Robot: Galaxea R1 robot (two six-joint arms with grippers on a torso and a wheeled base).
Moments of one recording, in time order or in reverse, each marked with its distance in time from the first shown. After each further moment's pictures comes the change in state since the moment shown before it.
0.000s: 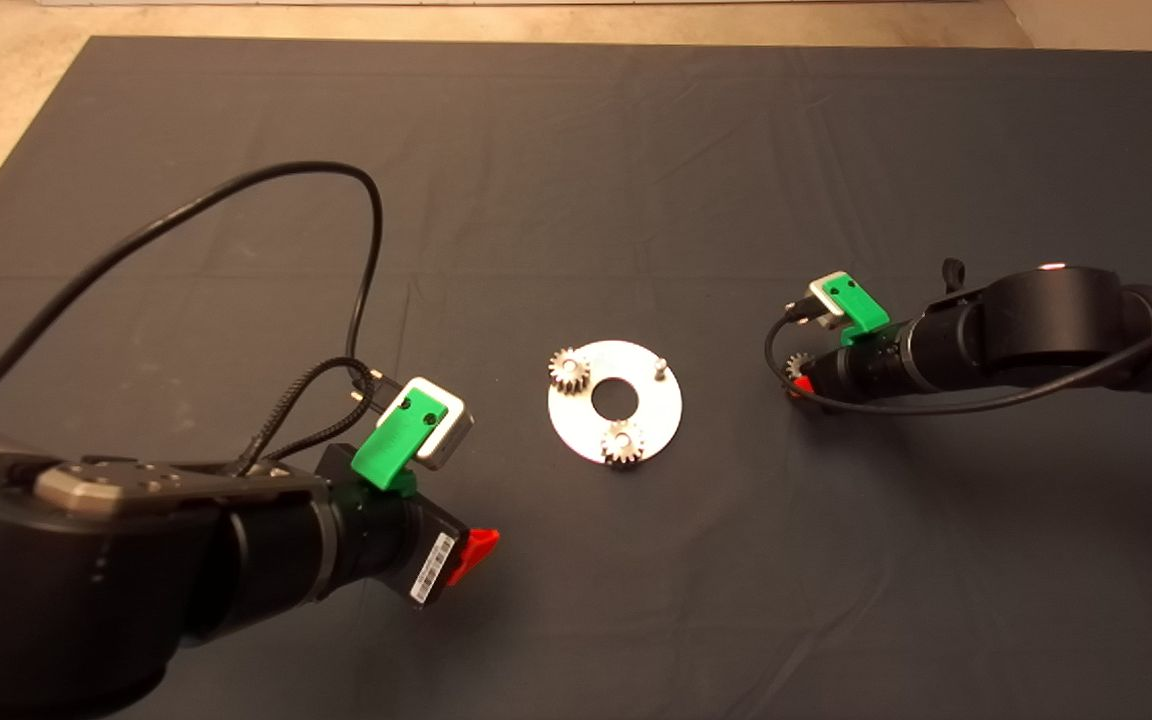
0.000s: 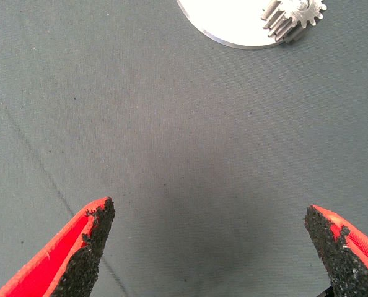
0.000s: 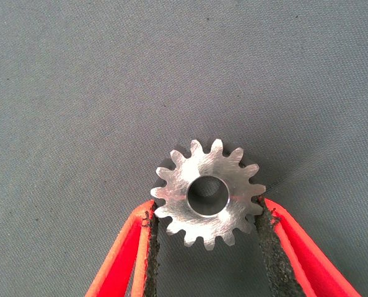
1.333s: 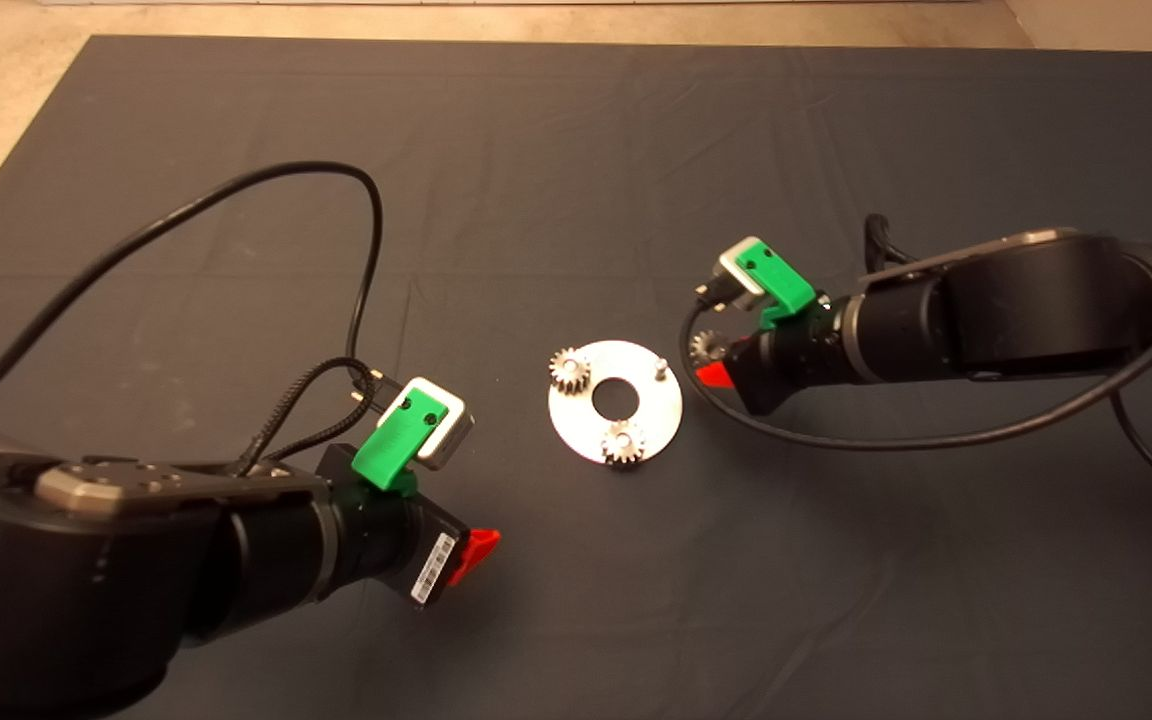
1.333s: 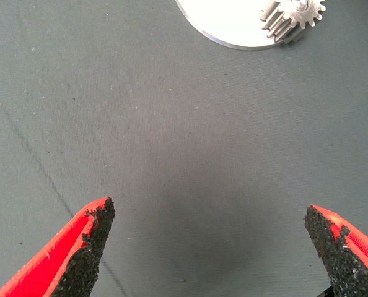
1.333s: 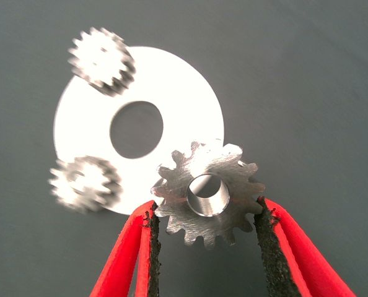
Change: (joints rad) left arm 0.000 0.003 0.000 0.000 0.000 -0.001; right arm 0.144 0.205 0.164 0.012 -0.027 0.061
